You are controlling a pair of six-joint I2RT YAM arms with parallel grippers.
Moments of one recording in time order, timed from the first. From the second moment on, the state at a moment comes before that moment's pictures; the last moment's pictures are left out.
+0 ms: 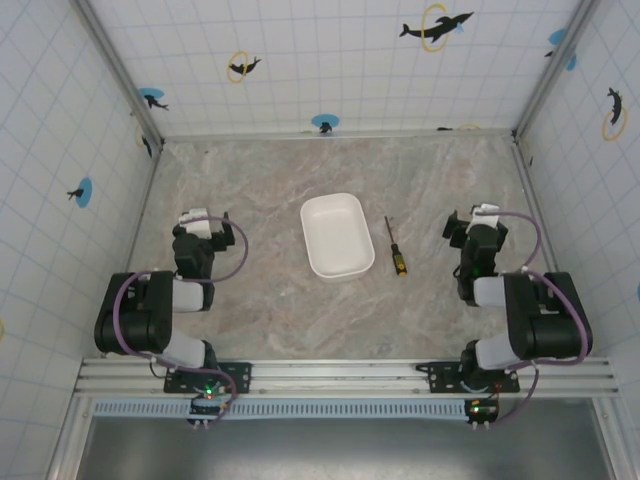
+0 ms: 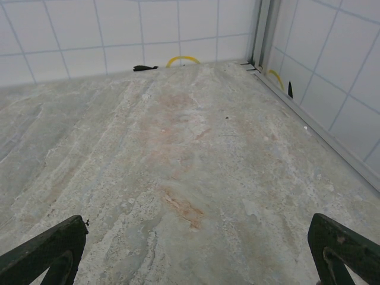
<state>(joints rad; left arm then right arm) 0.00 1.50 0.26 1.06 -0.02 0.03 0.06 1.44 0.29 0.85 0.30 0.07</state>
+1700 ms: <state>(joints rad) -0.25 1.24 0.42 0.34 0.44 -0.49 0.45 1.52 0.78 -0.41 -0.11 0.23</state>
